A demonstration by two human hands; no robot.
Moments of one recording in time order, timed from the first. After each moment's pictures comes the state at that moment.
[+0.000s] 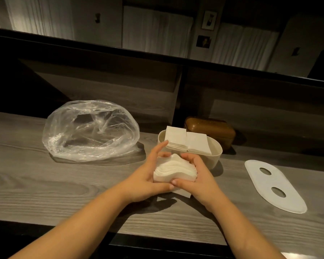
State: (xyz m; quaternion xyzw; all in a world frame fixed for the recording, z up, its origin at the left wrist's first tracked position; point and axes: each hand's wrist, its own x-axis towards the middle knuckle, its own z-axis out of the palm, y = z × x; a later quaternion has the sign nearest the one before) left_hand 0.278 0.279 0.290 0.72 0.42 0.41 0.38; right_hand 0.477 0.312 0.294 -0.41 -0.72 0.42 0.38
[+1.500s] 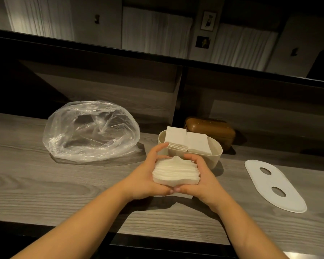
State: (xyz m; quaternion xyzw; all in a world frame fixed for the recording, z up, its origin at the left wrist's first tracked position) left_hand 0.276 0.285 0.290 0.71 0.43 0.40 0.38; right_hand 0.483 0.312 0.296 -0.40 -0.72 0.45 0.34
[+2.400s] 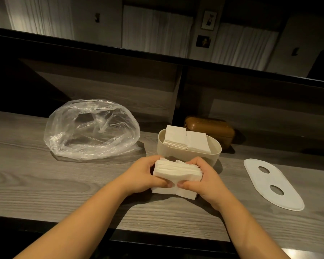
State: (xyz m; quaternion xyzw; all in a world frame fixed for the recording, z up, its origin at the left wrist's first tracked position) left_hand 0.270 0.288 0.291 0.68 0.49 0.39 0.39; right_hand 0.485 0.307 0.300 -0.44 -0.70 0.44 0.34
